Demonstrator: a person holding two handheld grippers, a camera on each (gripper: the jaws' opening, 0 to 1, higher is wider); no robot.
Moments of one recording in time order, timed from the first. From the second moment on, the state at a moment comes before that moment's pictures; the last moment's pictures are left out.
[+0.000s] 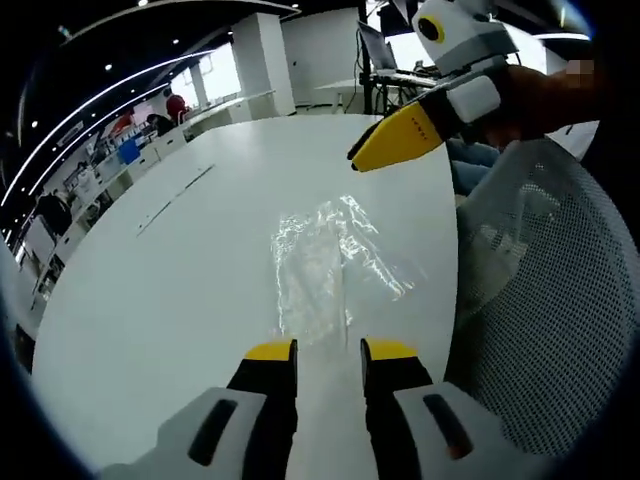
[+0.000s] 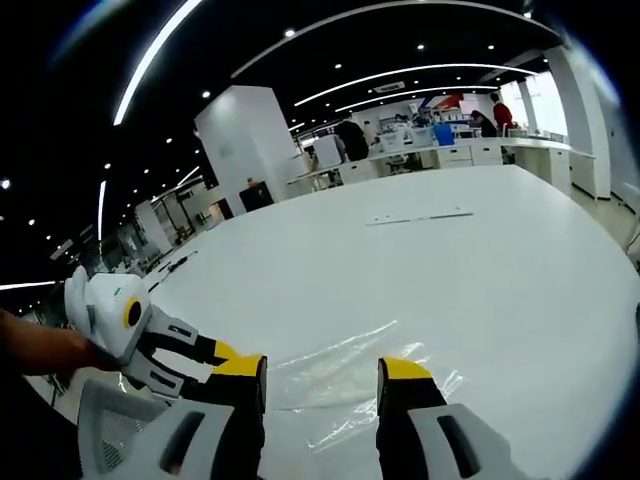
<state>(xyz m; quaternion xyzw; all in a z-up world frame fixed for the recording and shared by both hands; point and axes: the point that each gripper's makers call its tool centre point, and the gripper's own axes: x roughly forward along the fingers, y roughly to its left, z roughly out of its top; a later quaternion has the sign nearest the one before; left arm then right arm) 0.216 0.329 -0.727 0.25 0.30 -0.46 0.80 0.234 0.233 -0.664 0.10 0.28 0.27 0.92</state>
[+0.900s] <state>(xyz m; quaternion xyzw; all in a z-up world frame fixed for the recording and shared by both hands) 0.253 0.343 -0.758 0.44 0.21 -0.49 0.73 0.232 0.218 -0.667 0.10 0.29 0.25 0.92</state>
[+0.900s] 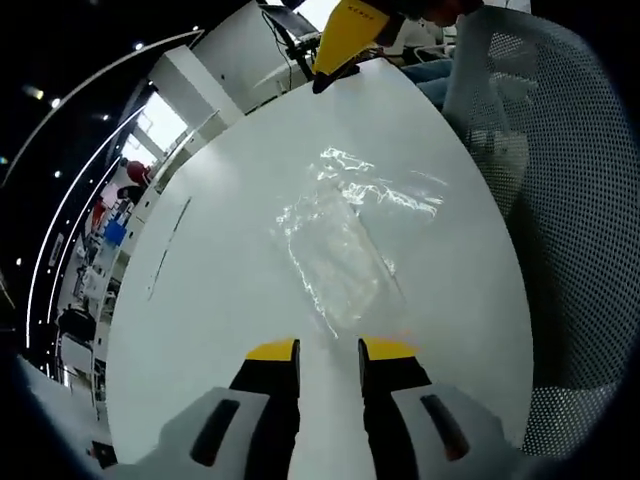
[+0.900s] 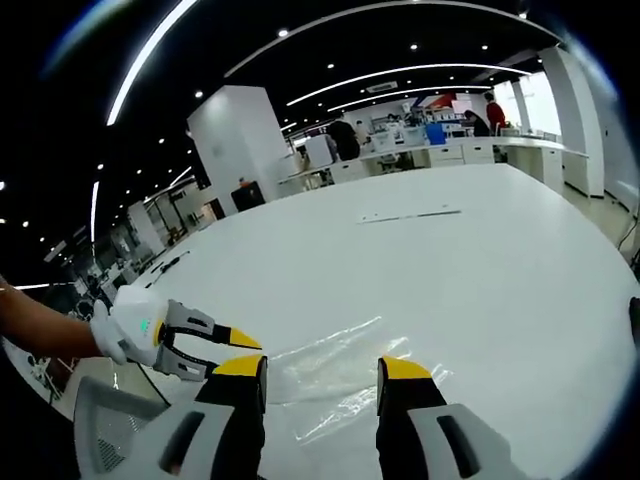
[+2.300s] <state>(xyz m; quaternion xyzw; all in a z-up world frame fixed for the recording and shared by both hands) 0.256 0.319 -0.711 0.23 0.24 -0.43 0.84 0.225 0.222 -0.677 0.10 0.30 0.25 0.91</state>
